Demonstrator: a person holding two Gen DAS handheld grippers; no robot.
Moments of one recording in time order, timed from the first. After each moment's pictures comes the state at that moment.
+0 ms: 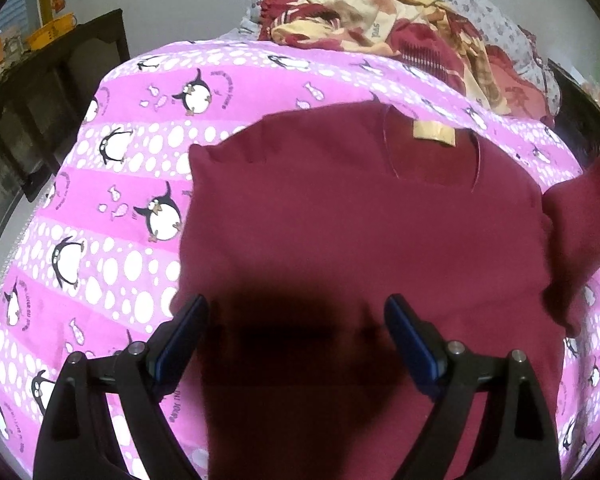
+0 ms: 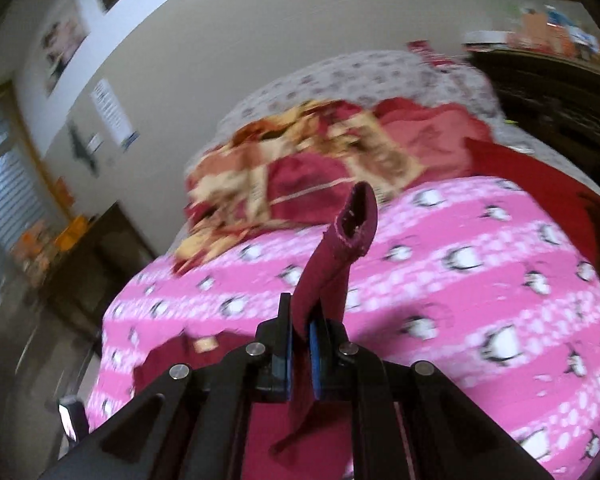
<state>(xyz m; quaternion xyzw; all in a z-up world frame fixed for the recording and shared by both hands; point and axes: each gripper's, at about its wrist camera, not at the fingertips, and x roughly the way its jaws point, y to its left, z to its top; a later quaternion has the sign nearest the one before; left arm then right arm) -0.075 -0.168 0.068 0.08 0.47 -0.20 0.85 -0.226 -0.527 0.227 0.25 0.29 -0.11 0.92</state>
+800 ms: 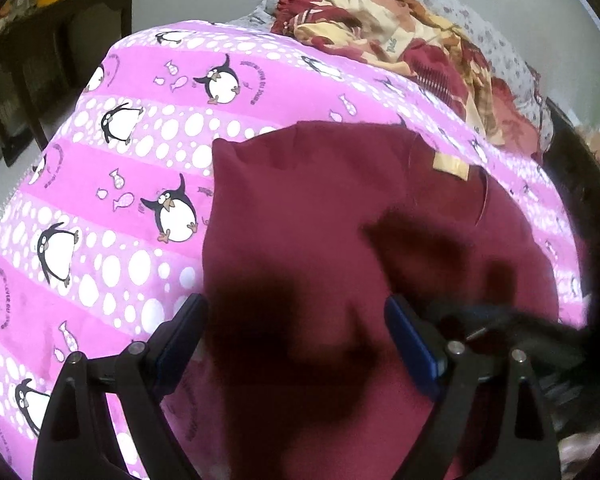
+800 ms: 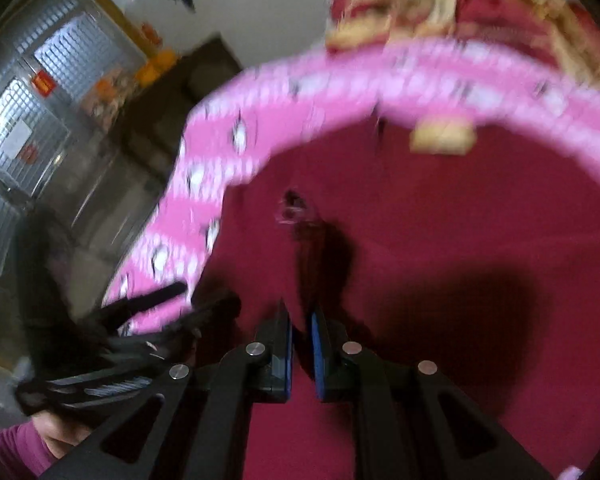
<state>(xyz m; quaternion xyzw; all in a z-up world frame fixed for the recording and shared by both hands) -0.044 -0.131 0.065 0.00 0.50 -0.22 0.84 -0.102 -0.305 0.049 0.21 0.51 0.12 0.82</state>
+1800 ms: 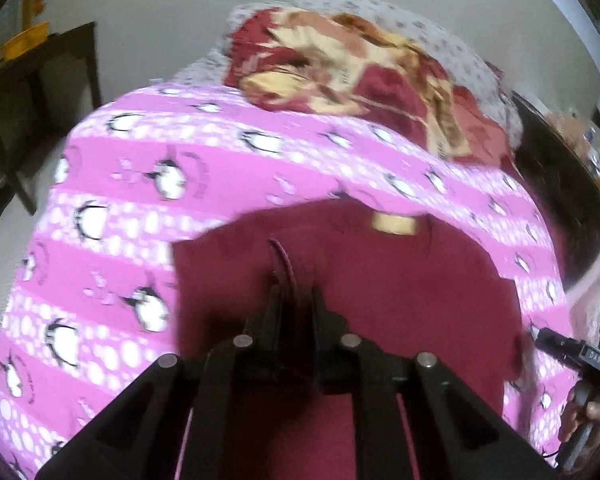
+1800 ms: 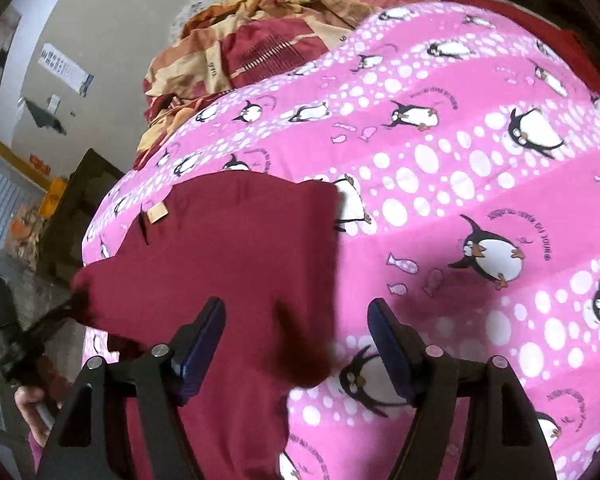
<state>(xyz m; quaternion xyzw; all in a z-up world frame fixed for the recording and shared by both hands) -0.020 -0.169 0.127 0.03 0.45 -0.27 0.85 -0.258 -0.521 0.073 0.36 0.44 -0.11 0.82</state>
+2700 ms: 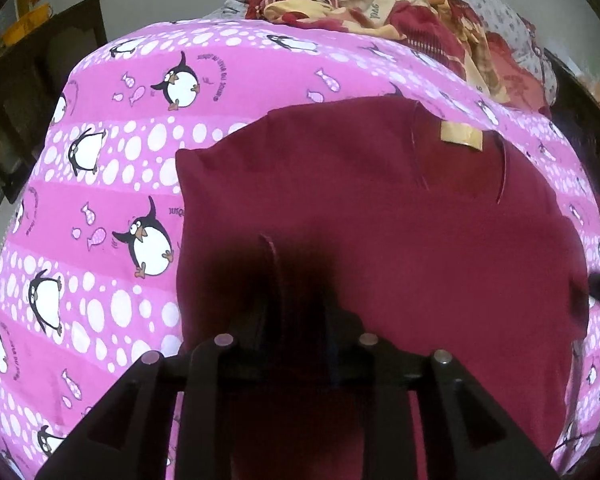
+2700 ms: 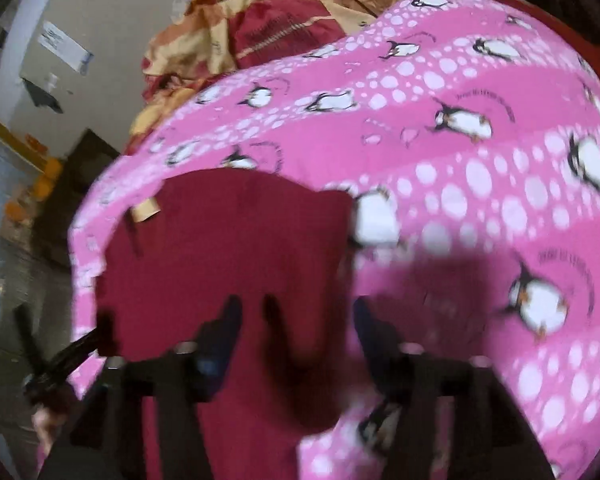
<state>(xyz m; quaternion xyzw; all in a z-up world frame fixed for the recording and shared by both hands) -0.026 -0.165 0.049 0.09 0.51 -0.23 0.83 -0.227 -0.505 0.056 0.32 0.47 -0.08 0.82</state>
